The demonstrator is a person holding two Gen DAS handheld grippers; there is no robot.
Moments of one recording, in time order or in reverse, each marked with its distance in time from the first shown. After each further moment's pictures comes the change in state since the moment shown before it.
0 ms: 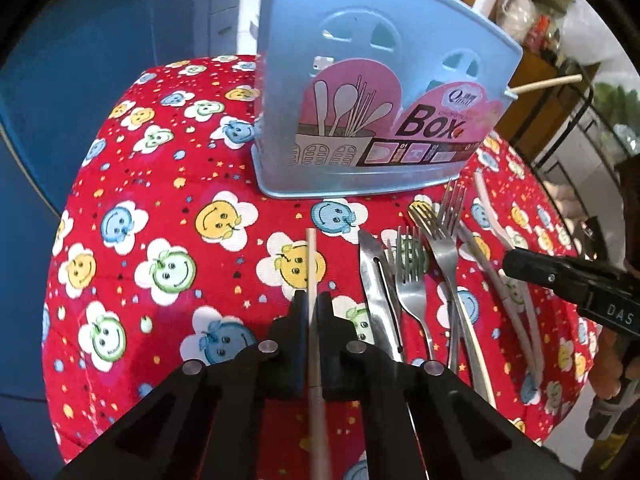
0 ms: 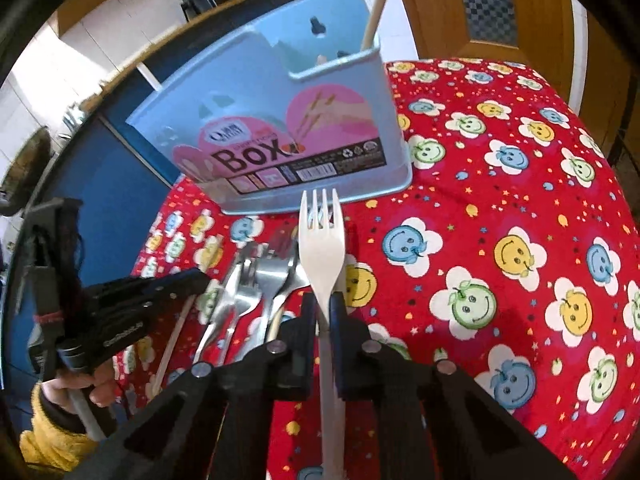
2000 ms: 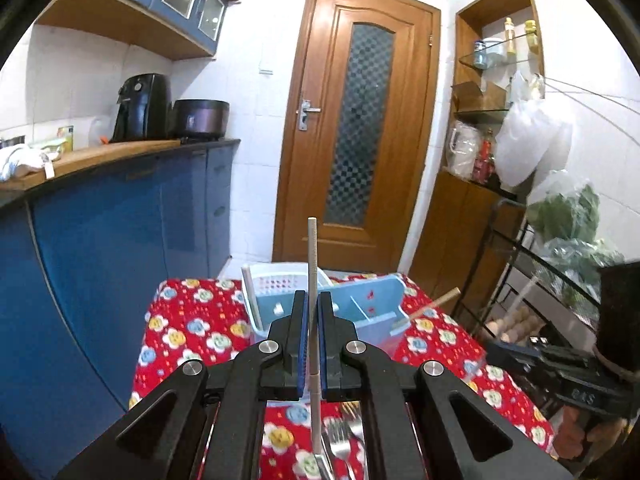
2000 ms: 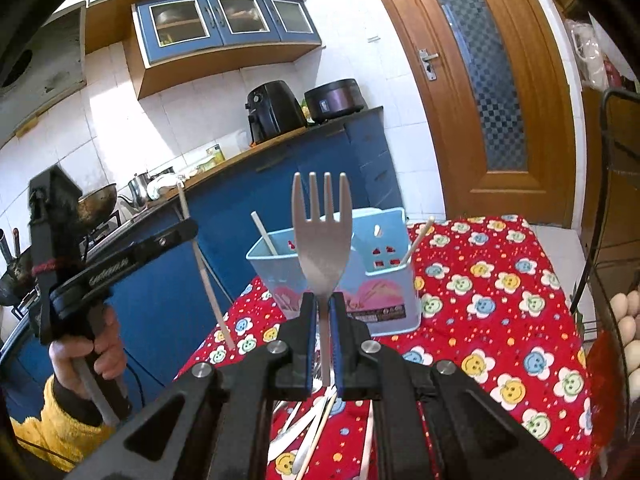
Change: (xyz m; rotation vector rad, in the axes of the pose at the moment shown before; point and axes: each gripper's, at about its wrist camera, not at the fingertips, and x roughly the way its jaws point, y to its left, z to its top) left arm -0.174 -0.040 0.054 0.083 -0.622 -0.019; right arm -0.121 0.042 0.004 -0.141 -0.464 0.061
